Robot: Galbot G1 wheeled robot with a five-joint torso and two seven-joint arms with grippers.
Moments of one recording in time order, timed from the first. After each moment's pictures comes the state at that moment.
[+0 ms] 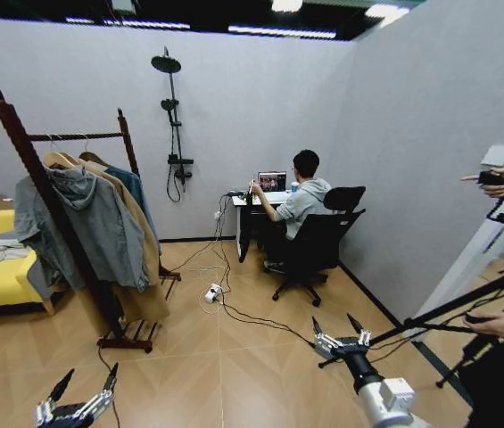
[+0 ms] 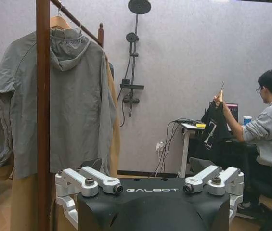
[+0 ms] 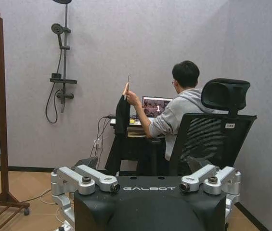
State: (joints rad) left arm 1.94 -1.35 -0.90 -2.27 -0.51 -0.14 0.13; right arm -1.59 1.48 0.75 2.27 0.13 -0.15 -0.12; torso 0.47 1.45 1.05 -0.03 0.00
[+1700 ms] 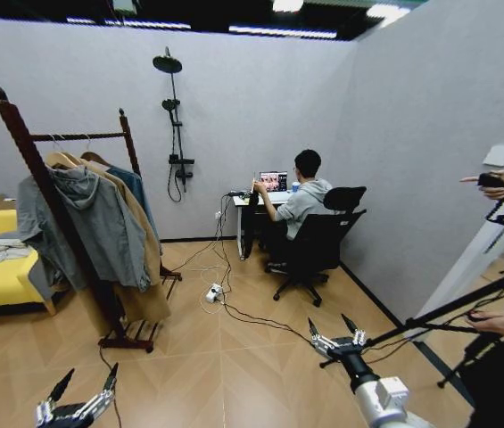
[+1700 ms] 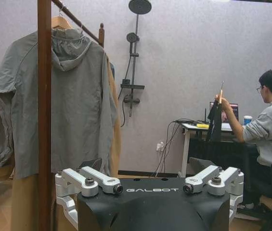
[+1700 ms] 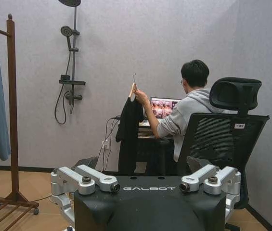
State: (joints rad) left arm 1.94 -1.35 -0.90 -2.27 -0.51 -0.14 0.13; right arm -1.57 1.47 0.74 2.22 0.14 -0.11 -0.14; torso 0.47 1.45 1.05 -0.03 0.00
